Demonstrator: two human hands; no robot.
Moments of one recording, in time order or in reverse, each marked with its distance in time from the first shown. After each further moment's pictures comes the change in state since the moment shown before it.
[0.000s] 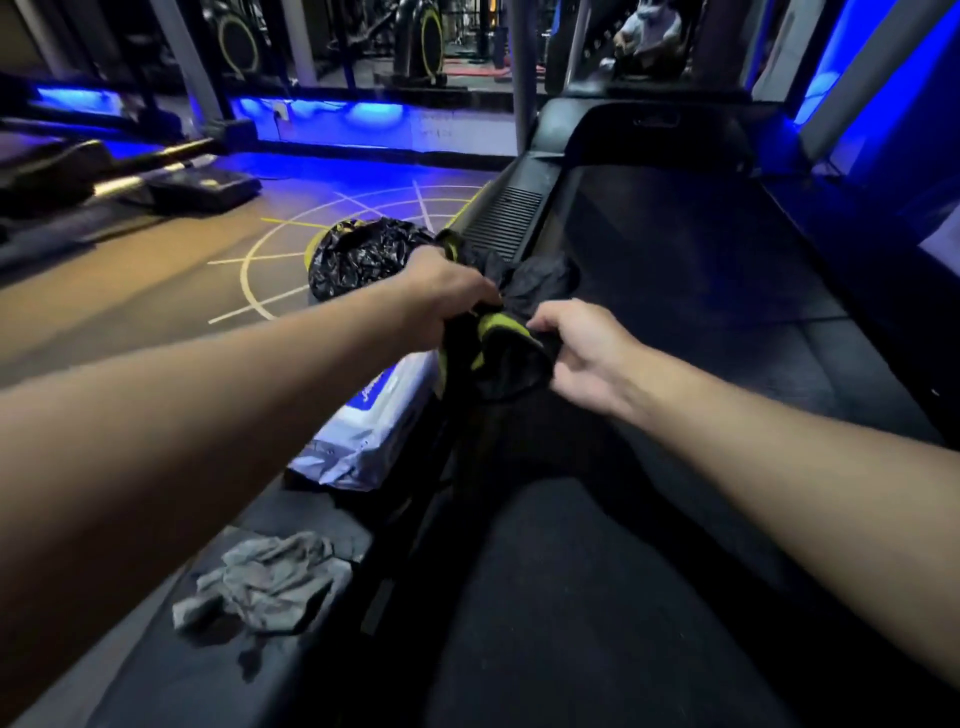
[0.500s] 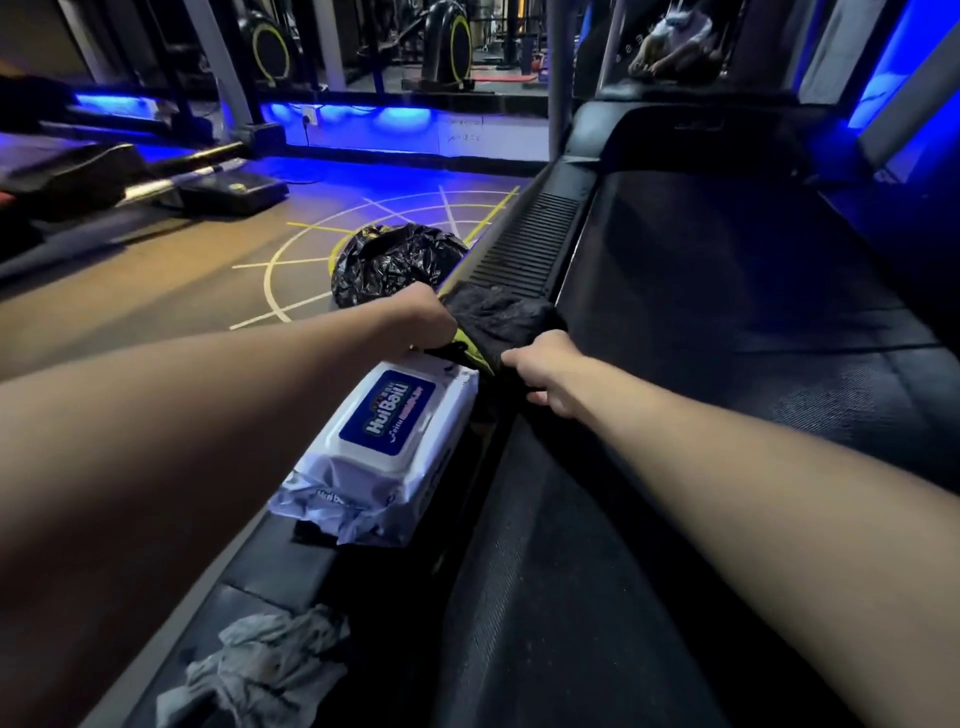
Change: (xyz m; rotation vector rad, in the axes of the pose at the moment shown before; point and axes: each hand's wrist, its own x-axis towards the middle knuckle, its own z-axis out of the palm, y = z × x) left_hand 0.101 -0.051 -0.047 0.719 0.024 -0.058; right_hand 0.118 0.052 0.032 -0.726 0.208 0.036
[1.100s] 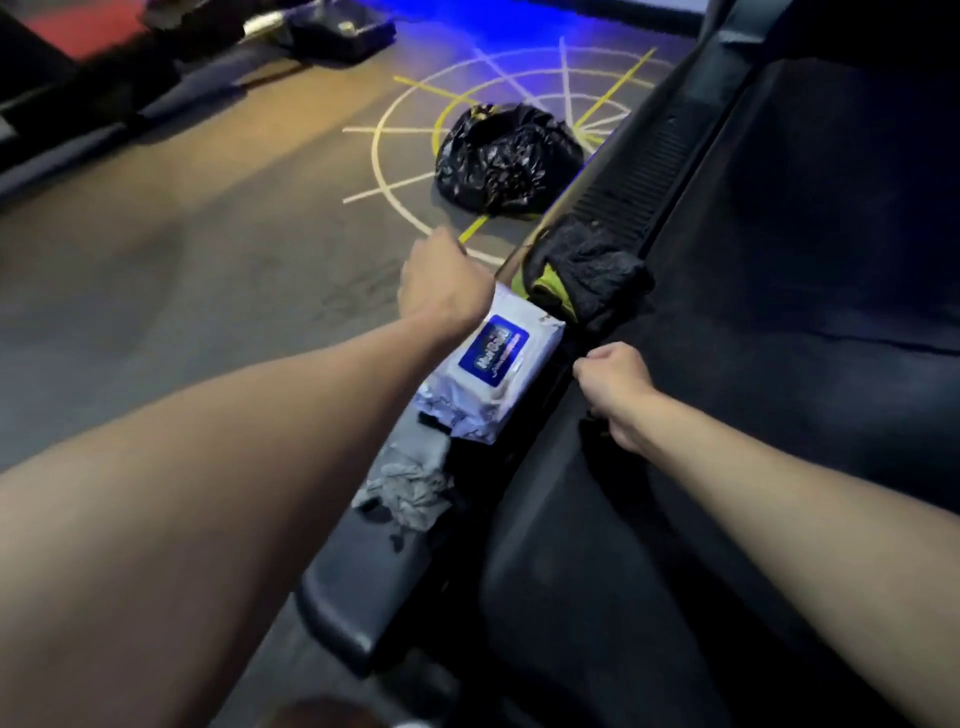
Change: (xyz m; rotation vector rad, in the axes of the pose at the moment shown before) left_hand -0.108 -0.013 -0.070 -0.157 0.379 -0.248; right_hand -0.106 0.002 -0.005 -0.154 -0.041 0.063
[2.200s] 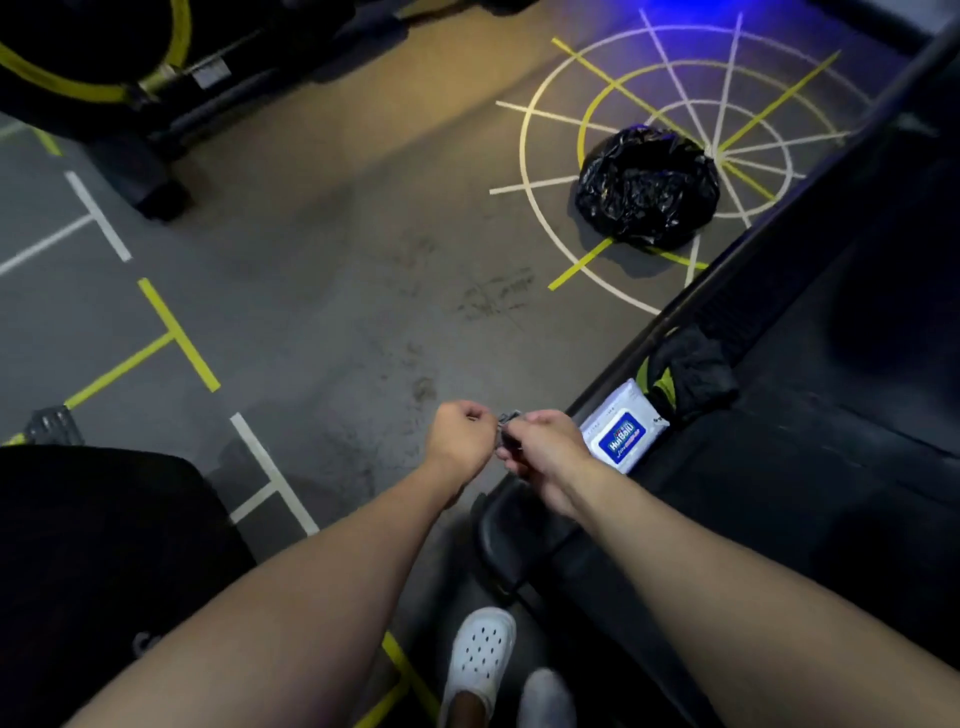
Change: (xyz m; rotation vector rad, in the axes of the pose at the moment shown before) left_hand -0.051 -0.038 -0.270 -0.408 -0.201 -0.659; right_hand -0.237 -0.288 0.079 0.207 -0.486 0.402
